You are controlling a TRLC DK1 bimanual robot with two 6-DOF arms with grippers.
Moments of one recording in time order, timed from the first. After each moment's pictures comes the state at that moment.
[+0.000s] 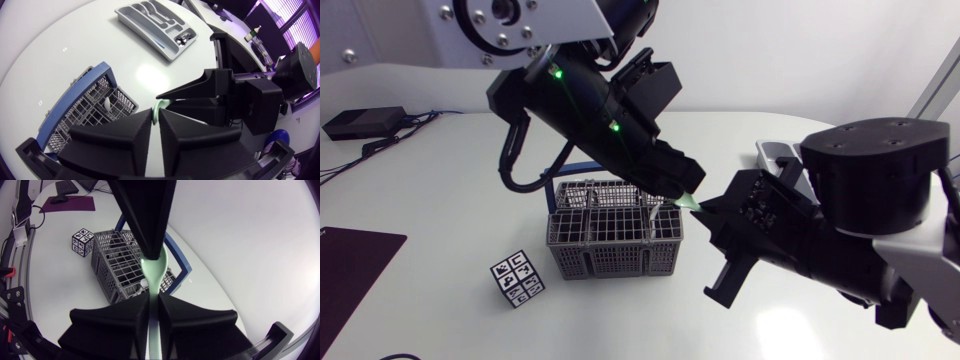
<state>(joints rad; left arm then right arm) -0.79 1.67 1.58 -0.90 0.32 -0.03 0.80 1.00 0.65 -0.19 0.17 -0.45</state>
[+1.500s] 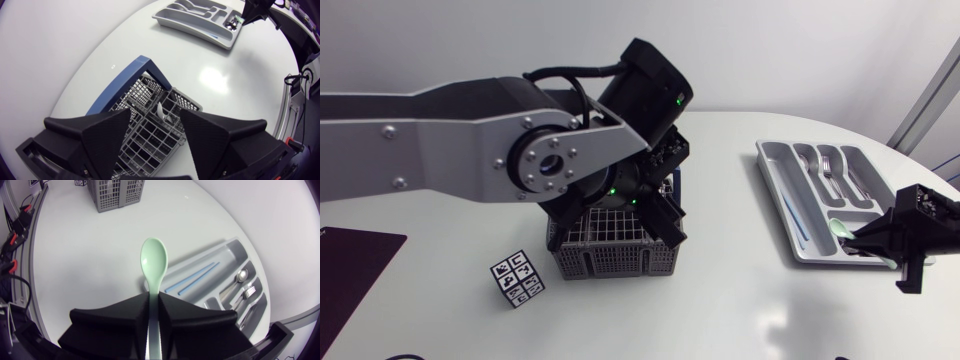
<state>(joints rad) -0.91 1.65 1.28 -0.52 -0.27 0.17 -0.59 1.43 0.86 -0.80 -0.62 -1.61</state>
